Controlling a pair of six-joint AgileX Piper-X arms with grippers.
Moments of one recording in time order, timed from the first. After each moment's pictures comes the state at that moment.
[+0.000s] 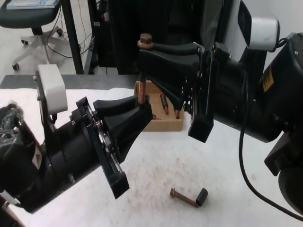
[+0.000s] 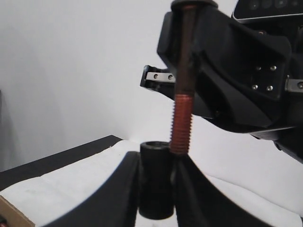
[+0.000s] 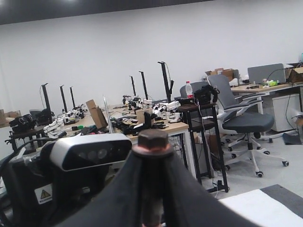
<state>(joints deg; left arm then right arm) -34.9 55.3 -18.2 -41.0 25.5 -14.1 39.4 72.8 -37.3 -49.6 -33.8 21.0</state>
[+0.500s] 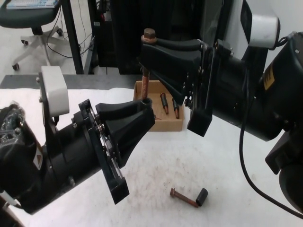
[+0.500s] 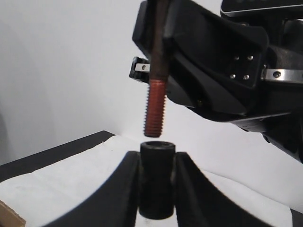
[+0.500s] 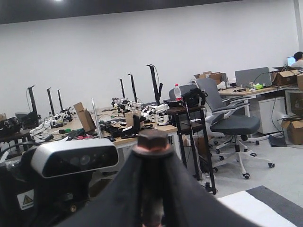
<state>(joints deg) -34.9 55.3 -18.2 -40.3 27.1 -14.1 38.9 72.8 -37.3 -49.6 -32.1 19.7</state>
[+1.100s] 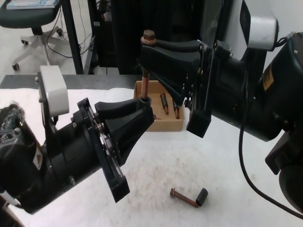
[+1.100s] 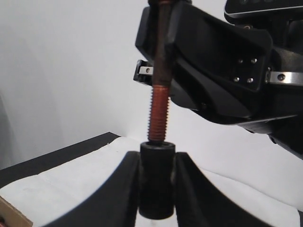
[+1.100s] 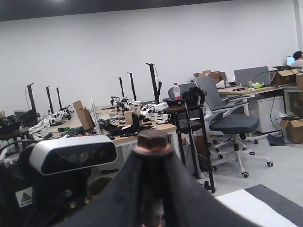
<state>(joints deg) -34.9 55.3 -18.2 -40.8 26.3 -13.3 38.9 72.8 -37.3 -49.3 -32.1 19.7</state>
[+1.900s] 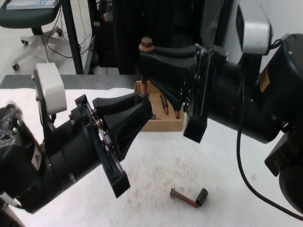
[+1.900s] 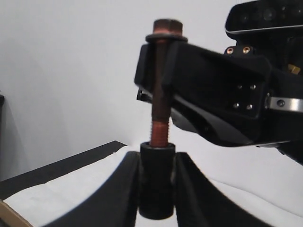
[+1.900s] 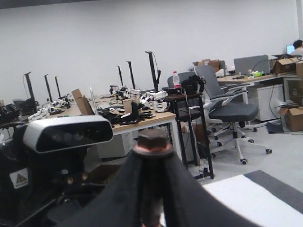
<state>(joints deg) -34.9 55.3 -18.2 -42.7 24.3 -13.1 38.9 72.8 -37.3 -44.1 -33.5 17.4</state>
